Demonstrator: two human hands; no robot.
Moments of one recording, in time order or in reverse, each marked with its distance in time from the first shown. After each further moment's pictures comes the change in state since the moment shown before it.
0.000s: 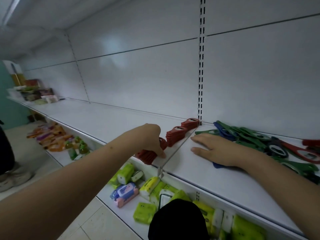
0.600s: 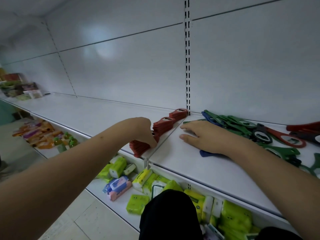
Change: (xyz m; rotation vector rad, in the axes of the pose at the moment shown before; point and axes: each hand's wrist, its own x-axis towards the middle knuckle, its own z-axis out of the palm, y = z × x) left_hand 0.007 0.021 0.002 0.049 -0.040 -0.052; right_hand -0.004 -0.003 -0.006 -0.059 0.106 -0.021
